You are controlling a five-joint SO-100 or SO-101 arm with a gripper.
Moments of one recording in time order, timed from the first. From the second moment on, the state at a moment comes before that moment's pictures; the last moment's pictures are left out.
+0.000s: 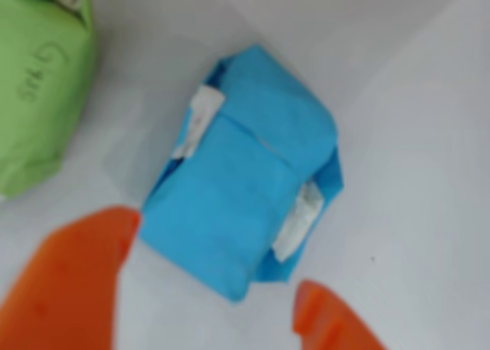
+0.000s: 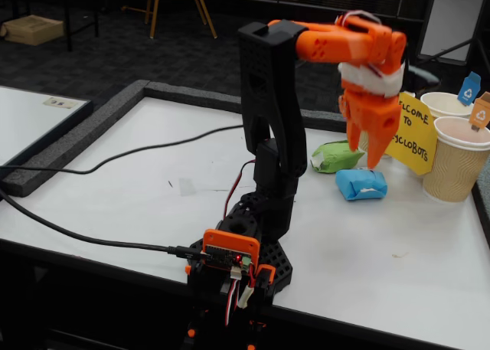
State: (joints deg) arm 33.0 103.9 116.0 70.8 -68.9
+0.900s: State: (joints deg) arm 34.1 89.0 116.0 55.3 -66.7
